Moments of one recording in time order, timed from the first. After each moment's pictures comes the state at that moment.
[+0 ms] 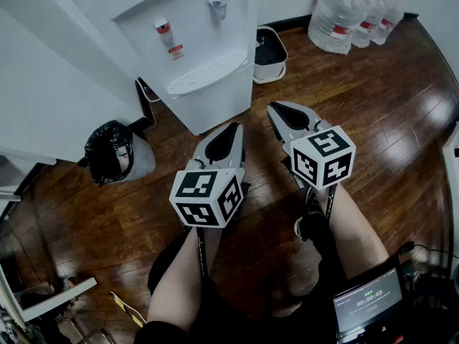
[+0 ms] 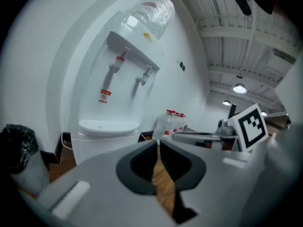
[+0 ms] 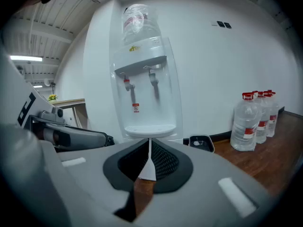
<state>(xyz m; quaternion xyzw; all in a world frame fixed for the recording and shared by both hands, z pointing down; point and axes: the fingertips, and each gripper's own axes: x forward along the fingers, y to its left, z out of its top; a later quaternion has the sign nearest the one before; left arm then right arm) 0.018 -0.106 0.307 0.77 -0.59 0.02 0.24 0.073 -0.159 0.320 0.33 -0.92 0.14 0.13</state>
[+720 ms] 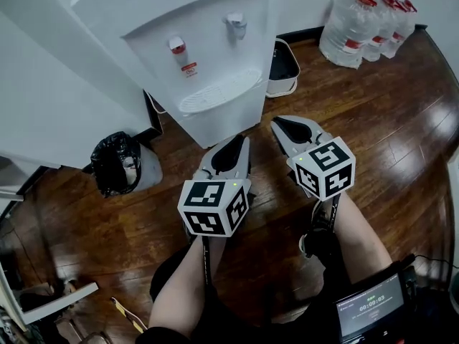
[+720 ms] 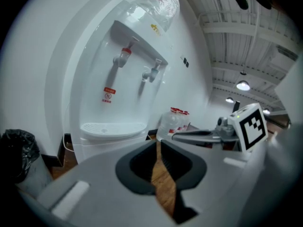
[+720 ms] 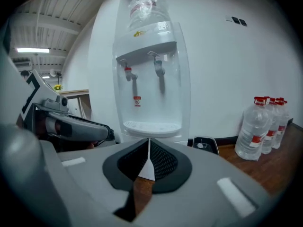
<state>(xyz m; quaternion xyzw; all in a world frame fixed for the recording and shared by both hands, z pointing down) -0.005 -0.136 0.318 0.76 -0.60 0.03 0.25 0.046 -0.187 0.336 0.29 -0.93 0.11 0.17</state>
